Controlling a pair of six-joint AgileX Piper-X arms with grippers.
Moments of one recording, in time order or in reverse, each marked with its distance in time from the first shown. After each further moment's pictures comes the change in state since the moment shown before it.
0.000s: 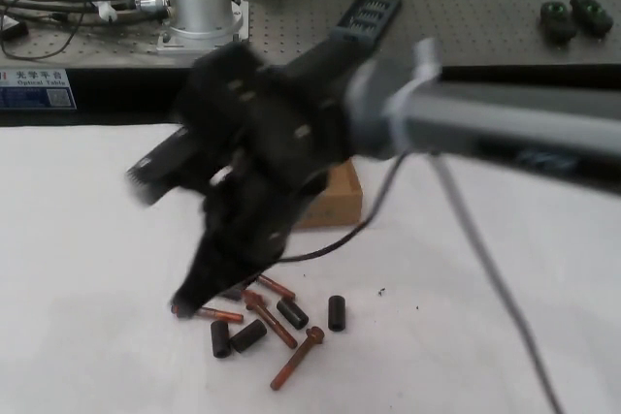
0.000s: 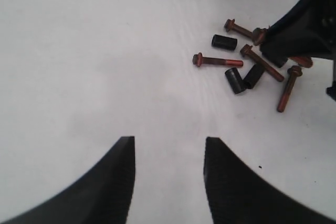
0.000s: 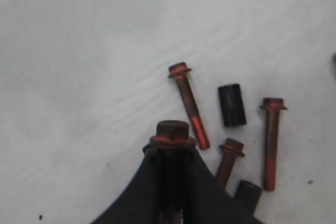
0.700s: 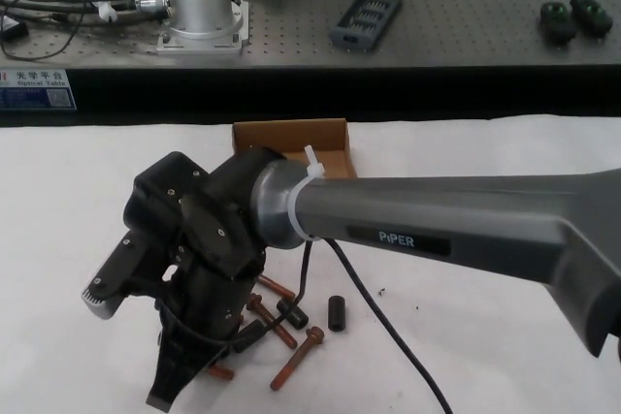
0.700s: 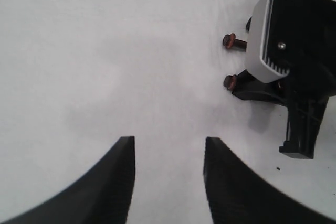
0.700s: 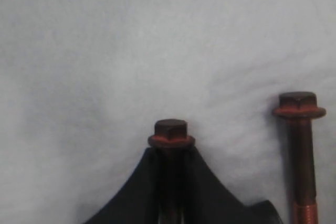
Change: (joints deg) left arm 0.0 -0.2 5.8 -2.9 -4.2 -8.3; right arm 6.8 18.3 -9.0 -1.5 -1.2 -8.7
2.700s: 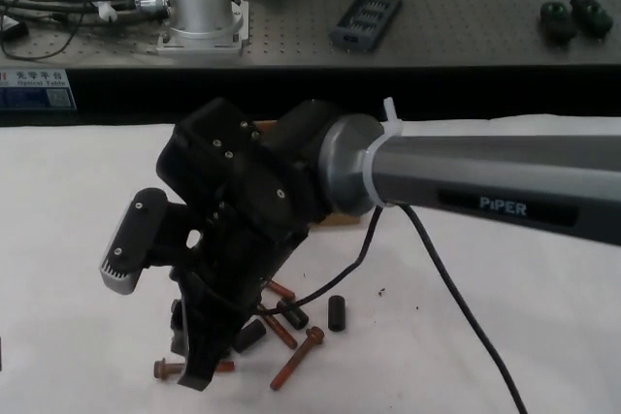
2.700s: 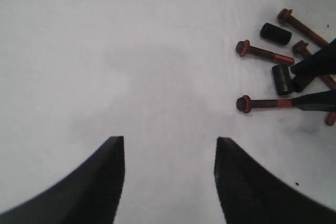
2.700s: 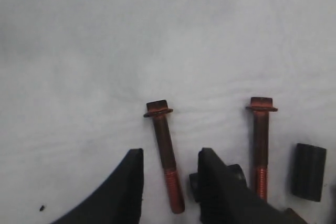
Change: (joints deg) left arm 0.0 0.2 2.9 -4.8 -2.0 0.0; right arm -1.8 -11.1 8.5 -4.4 -5.3 -11.0
